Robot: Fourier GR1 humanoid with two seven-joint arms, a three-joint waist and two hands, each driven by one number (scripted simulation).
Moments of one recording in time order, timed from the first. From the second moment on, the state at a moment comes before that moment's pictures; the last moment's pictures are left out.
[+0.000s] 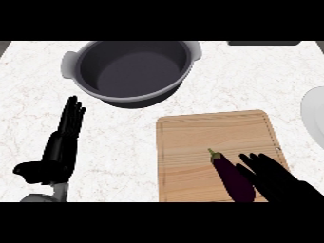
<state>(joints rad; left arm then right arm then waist) -0.02 0.24 -0.25 -1.57 0.21 0.34 -0.16 0.31 -0.46 0.30 -2.19 0.87 0.35 -0.02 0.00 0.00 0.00</state>
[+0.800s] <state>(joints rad) -0.02 0.17 -0.19 -1.58 0.13 0.29 -0.13 0.20 -0.34 0.34 -1.92 1.03 0.31 -0.06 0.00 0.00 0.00</state>
